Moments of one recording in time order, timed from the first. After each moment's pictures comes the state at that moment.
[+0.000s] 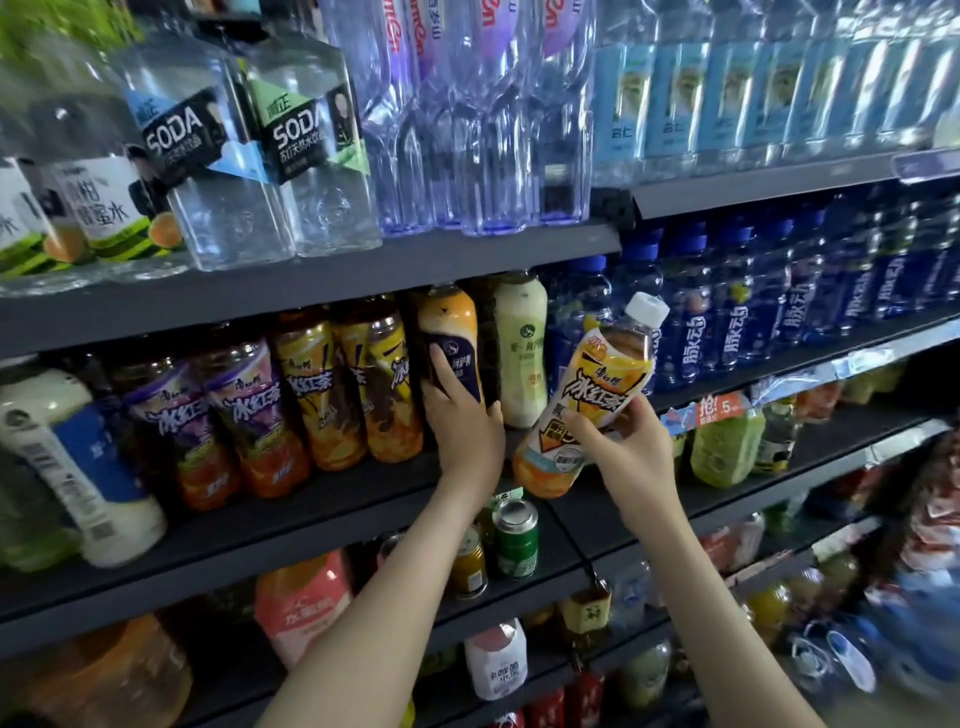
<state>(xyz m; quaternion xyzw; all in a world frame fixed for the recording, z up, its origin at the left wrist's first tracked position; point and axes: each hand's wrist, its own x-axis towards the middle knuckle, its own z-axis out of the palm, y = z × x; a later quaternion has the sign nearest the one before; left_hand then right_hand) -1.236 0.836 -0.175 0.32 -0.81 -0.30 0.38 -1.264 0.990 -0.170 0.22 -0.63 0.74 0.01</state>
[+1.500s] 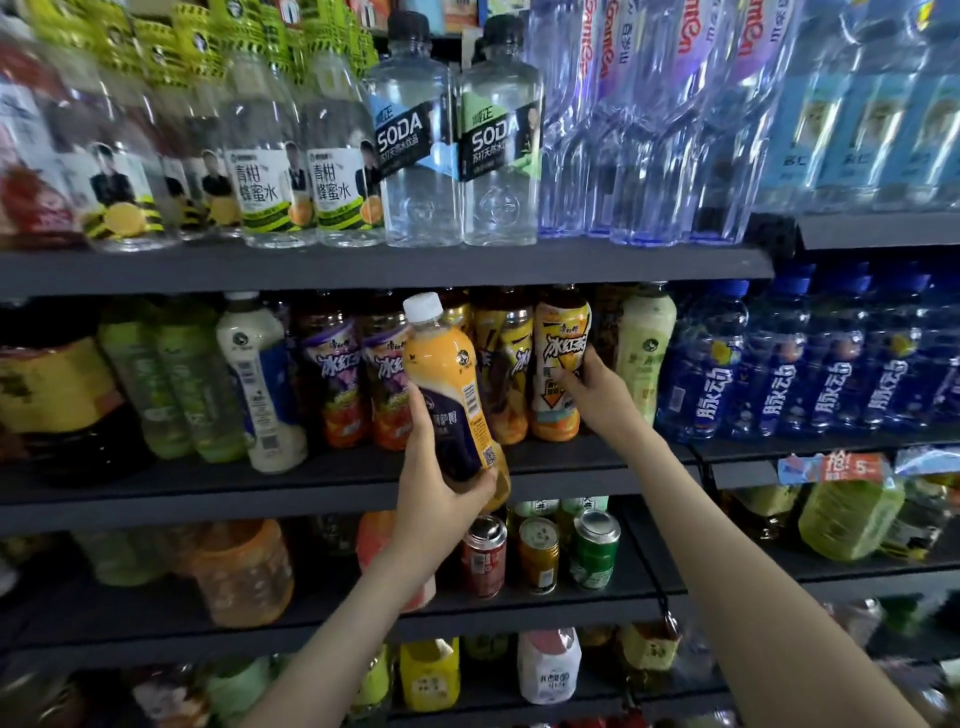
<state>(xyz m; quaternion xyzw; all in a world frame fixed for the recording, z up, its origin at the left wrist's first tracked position) -1.065 0.810 -0.184 0.21 -0.76 -0.41 0.46 -1.287 0.857 -0.142 0.40 -0.76 0.50 -0.09</state>
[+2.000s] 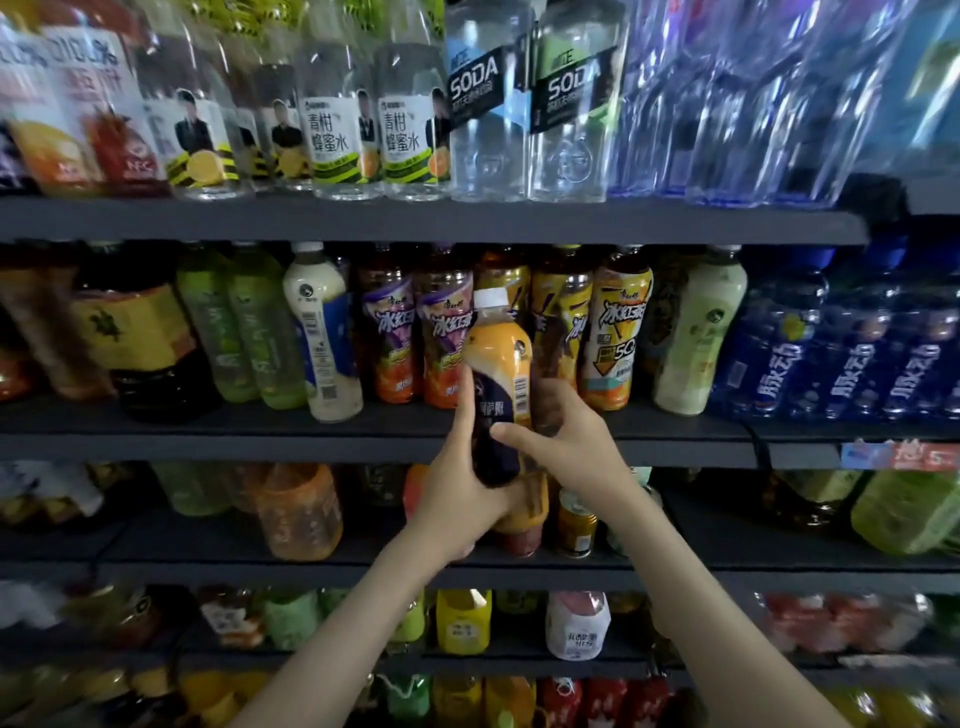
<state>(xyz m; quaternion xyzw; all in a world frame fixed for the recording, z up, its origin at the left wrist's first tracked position) -1.025 0.813 -0.193 0.21 -0.77 -0.48 0.36 -1.147 0.885 -0.153 0.47 -0.69 0.52 -0.18</state>
